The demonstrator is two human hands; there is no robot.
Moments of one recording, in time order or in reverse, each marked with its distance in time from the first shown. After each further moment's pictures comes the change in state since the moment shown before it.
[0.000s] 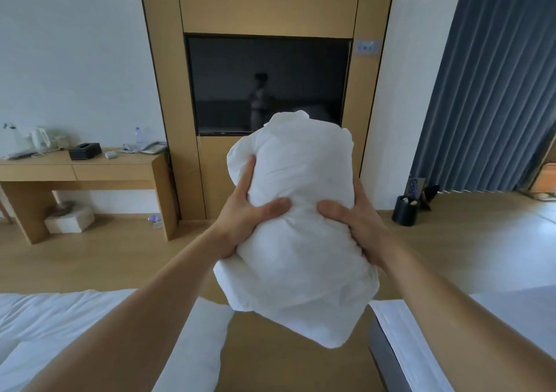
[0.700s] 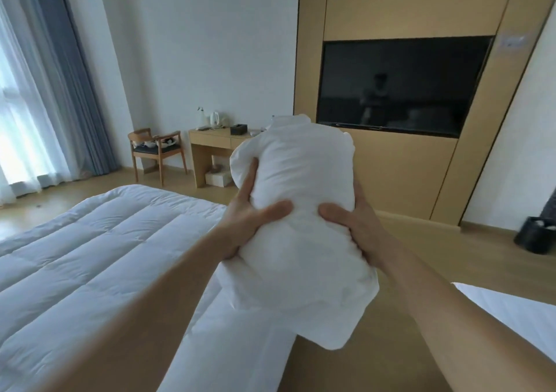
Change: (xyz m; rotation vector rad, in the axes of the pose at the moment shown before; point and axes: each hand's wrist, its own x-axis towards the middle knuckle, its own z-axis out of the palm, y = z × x) left_hand -0.451 0.120 -0.059 0.172 0.431 -0.097; right_hand -0.326 -0.107 0.185 0.150 -0.421 -0.096
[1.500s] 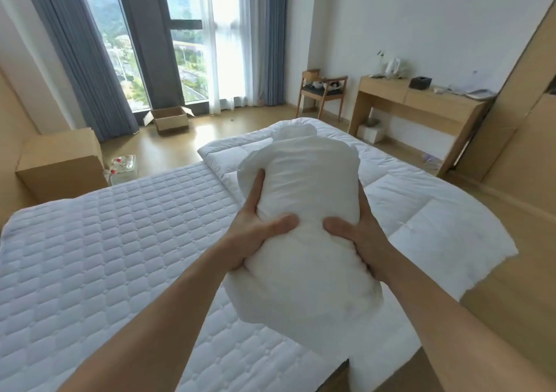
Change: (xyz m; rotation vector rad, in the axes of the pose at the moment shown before) left_hand -0.398 -0.072 -0.329 0.038 0.493 -0.306; right_hand -0.161 0.014 0.456 0.195 -0.558 0.170
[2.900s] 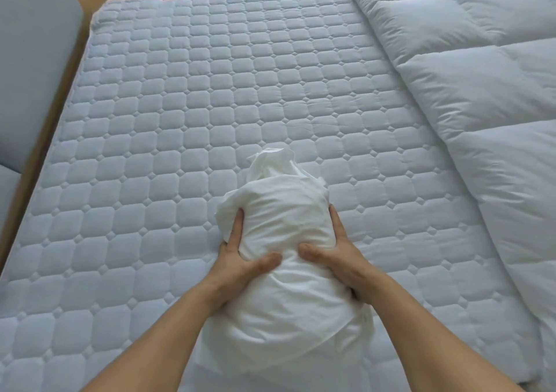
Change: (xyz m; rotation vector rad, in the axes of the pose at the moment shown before) left_hand -0.139 -0.449 -0.132 -0.001 0.397 -0.825; right_hand 0.025 0.444 0.251 -0.184 -0.600 0.720
